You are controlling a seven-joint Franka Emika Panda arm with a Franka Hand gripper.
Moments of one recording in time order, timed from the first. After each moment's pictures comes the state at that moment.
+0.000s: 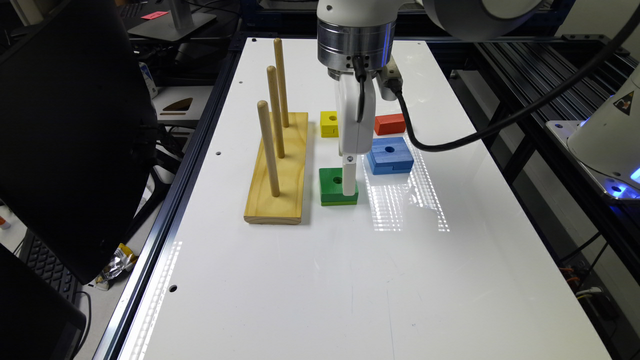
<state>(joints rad) 0.01 0.31 0.15 -2.30 0.01 2.58 0.92</state>
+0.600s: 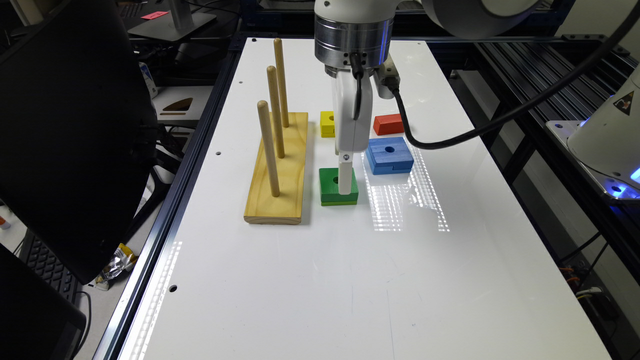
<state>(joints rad) 0.01 0.31 0.15 -2.29 0.01 2.59 0.92</state>
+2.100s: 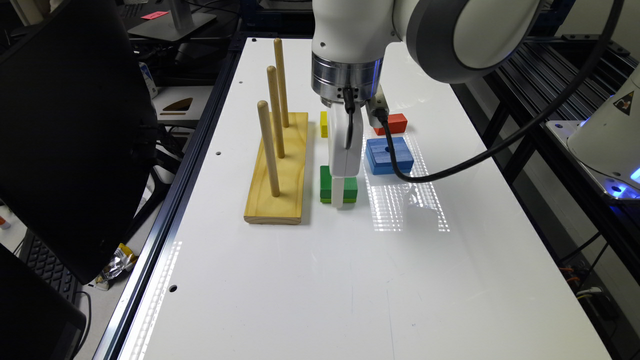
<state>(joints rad) 0.01 0.42 0.15 -2.28 0.00 2.71 0.92</state>
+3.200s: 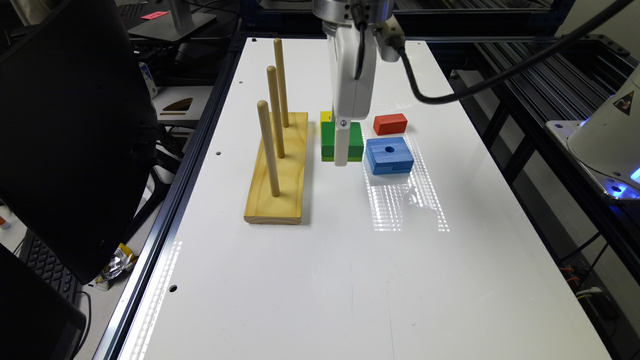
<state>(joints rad) 0.01 0.19 0.15 -2.29 0.00 2.50 0.92</state>
